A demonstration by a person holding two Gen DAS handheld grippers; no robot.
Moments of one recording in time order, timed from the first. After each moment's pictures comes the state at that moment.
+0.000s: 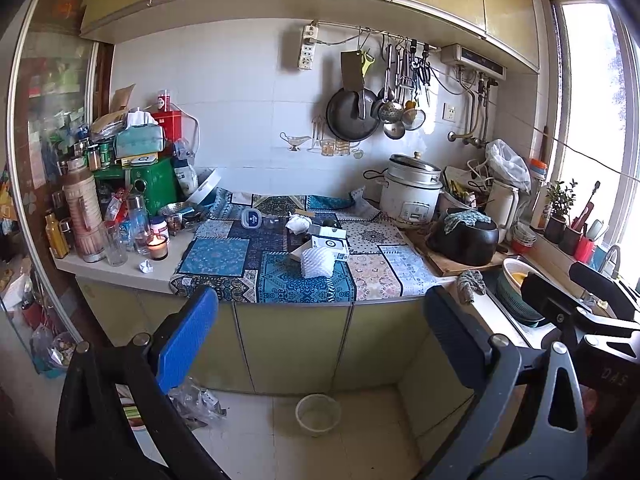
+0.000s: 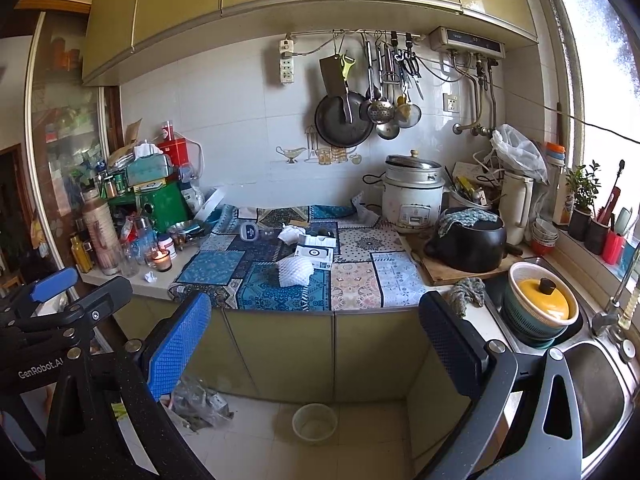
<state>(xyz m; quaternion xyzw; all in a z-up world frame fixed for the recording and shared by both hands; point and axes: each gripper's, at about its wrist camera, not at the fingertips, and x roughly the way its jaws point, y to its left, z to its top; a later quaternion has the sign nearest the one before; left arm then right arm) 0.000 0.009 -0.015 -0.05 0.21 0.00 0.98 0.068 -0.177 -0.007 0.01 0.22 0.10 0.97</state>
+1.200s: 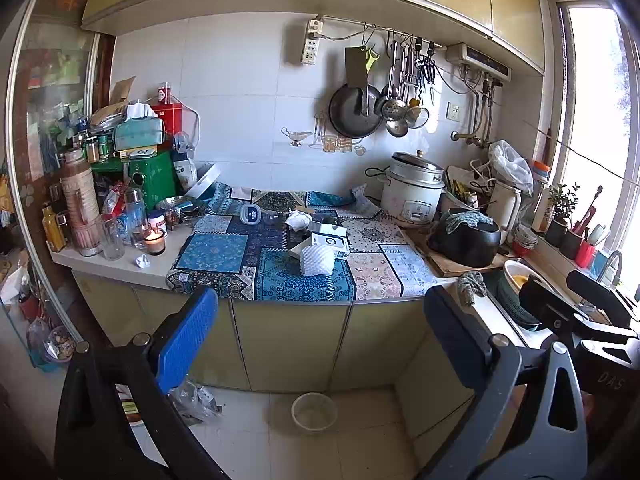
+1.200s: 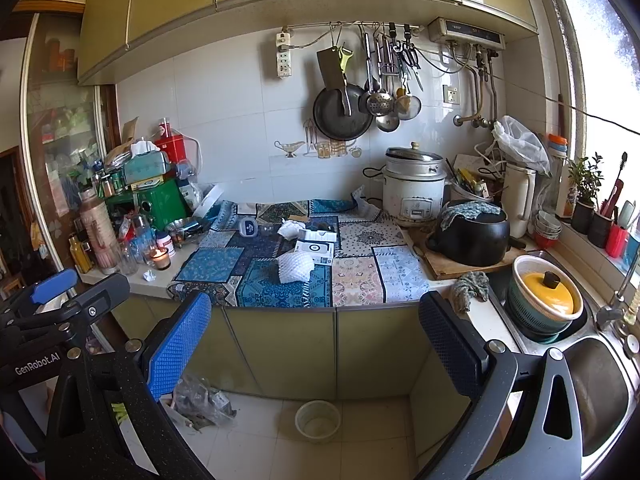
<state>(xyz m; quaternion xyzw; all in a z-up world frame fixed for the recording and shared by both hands) 0.012 0.011 -0.013 -0.05 0.21 0.00 0.98 0.078 -0.175 -0.012 0.02 0.23 0.10 0.97</state>
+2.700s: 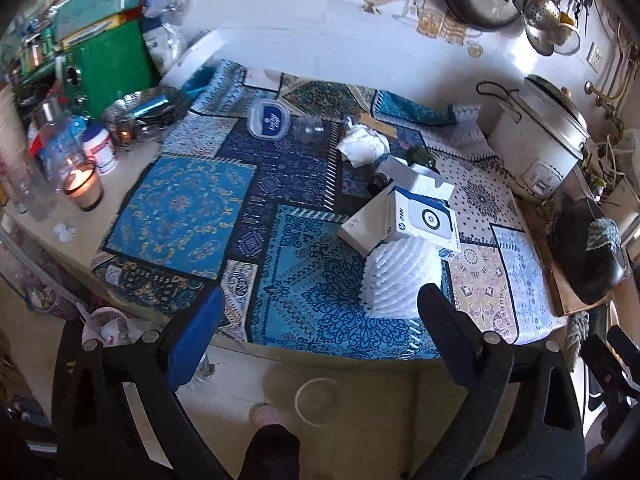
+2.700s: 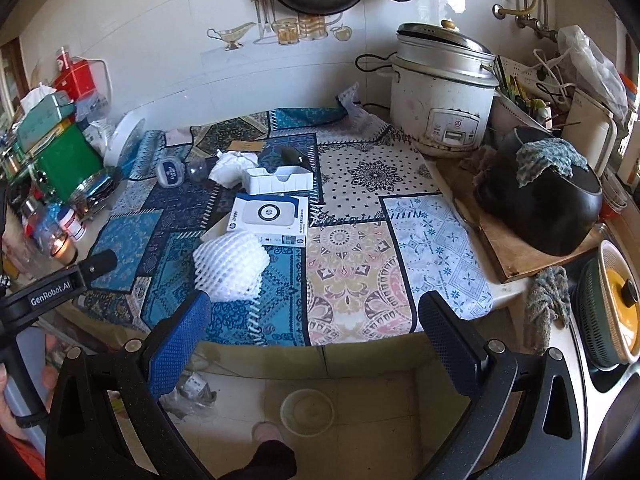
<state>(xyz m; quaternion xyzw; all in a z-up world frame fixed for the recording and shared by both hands) 0.440 0.101 -0.170 -0.12 0.44 0.06 0.89 0.397 -0.149 -0.136 0.02 0.42 0.07 0.90</state>
